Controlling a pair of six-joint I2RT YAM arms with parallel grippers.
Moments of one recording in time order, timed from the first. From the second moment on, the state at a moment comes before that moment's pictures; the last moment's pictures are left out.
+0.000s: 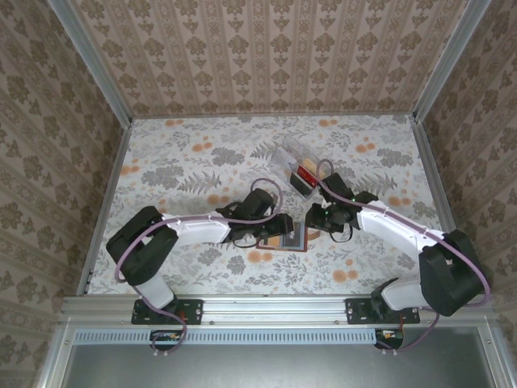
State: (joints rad) left arm -0.93 1.66 0.83 0.02 0.26 -0.95; right arm 0.47 1.35 0.83 -0.60 -0.15 0.68
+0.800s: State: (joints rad) left arm -0.72 1.52 0.87 -0.11 0.19 -0.86; right arm 0.10 1.91 1.57 -0.69 -0.32 0.48
